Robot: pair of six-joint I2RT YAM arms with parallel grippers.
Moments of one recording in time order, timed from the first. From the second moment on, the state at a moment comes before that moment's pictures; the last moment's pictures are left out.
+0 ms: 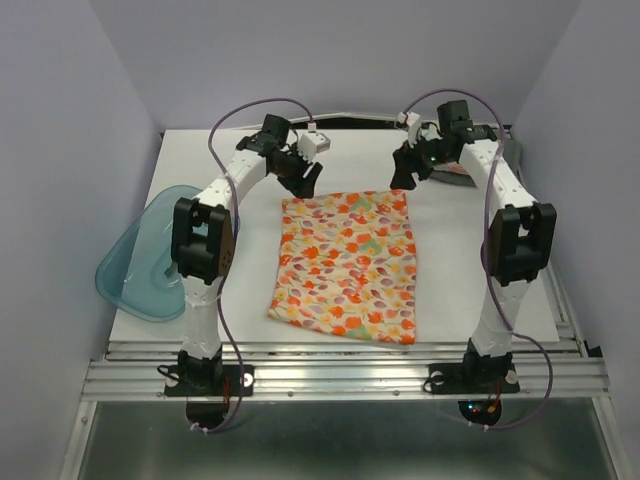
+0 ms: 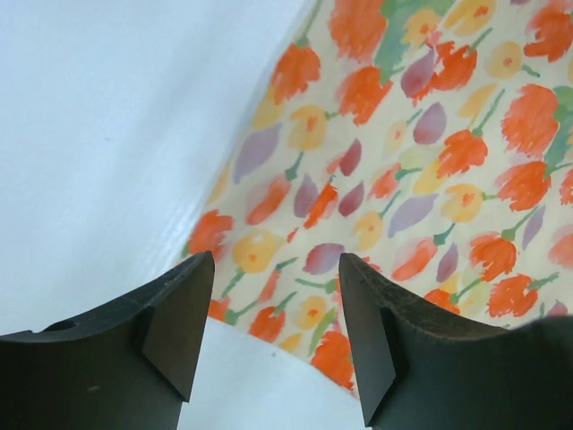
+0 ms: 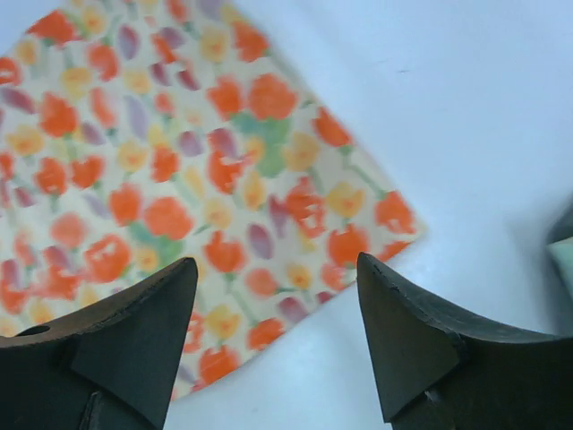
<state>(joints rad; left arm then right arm) -0.35 2.13 1.87 -0.72 0.46 0.44 0.15 1.98 1.86 -0.88 -0.69 -0.54</state>
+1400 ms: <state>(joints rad) -0.26 2.36 2.00 -0.78 0.36 0.53 0.14 2.30 1.83 -0.55 -0.56 -0.88</state>
